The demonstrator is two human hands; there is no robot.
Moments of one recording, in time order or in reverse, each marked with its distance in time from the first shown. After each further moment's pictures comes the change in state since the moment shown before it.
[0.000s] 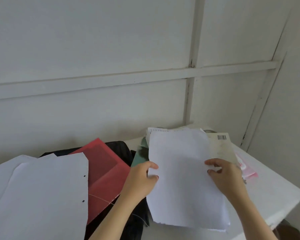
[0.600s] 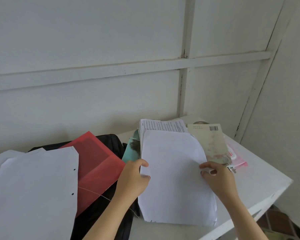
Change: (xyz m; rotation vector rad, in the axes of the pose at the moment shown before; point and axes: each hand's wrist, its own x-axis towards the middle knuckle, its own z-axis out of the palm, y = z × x) left_hand -0.007 -0.008 0.021 0.148 0.025 -0.061; right_hand -0.012 0.037 0.005 0.020 -0.031 0.097
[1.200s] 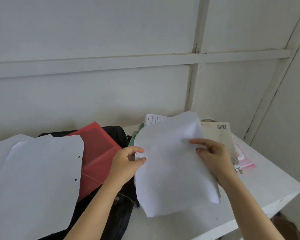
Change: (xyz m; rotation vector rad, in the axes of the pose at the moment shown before) left_hand -0.004 0.003 -0.025 -0.357 0.103 -0.095; right_hand 0.003 -0.058 -0.011 0.456 -0.203 -0.106
